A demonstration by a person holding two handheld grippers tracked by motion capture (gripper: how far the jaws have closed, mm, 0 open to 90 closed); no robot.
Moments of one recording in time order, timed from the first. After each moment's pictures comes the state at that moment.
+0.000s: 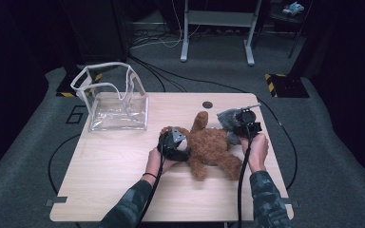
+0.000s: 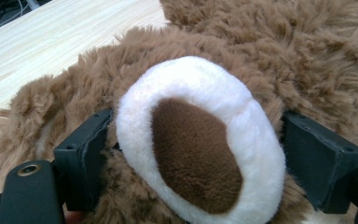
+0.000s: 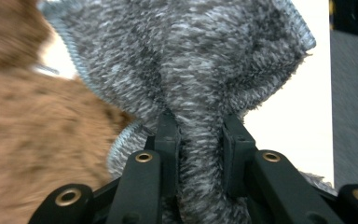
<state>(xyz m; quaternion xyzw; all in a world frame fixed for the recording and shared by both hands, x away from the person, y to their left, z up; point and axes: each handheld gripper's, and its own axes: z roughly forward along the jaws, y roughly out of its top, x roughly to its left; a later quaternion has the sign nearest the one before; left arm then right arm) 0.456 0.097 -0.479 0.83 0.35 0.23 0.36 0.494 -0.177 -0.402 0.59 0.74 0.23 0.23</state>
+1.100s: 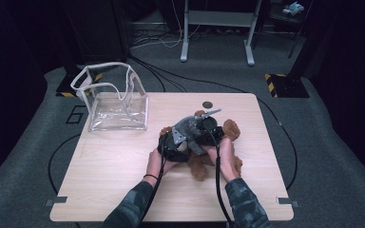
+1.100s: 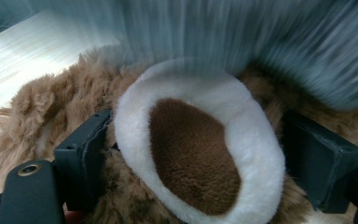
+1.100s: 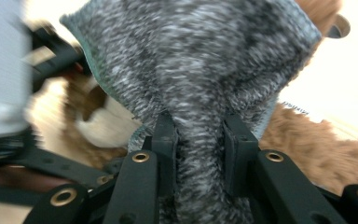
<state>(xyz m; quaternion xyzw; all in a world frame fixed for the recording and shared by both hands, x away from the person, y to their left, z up) 0.452 0.094 -0.482 0.82 0.36 0.24 0.37 0.464 -0.062 -0.397 0.45 0.83 0.29 0.16</state>
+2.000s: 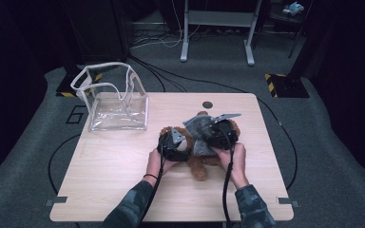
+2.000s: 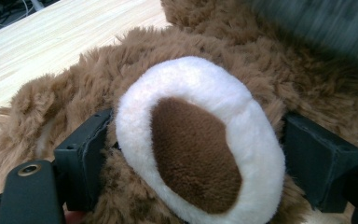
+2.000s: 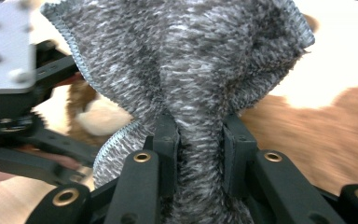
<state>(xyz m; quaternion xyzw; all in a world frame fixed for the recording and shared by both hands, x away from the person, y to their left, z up) 0.454 0.097 -0.481 0.82 0.36 0.23 0.37 0.443 -0.099 -0.388 0.48 0.79 0.35 0.16</state>
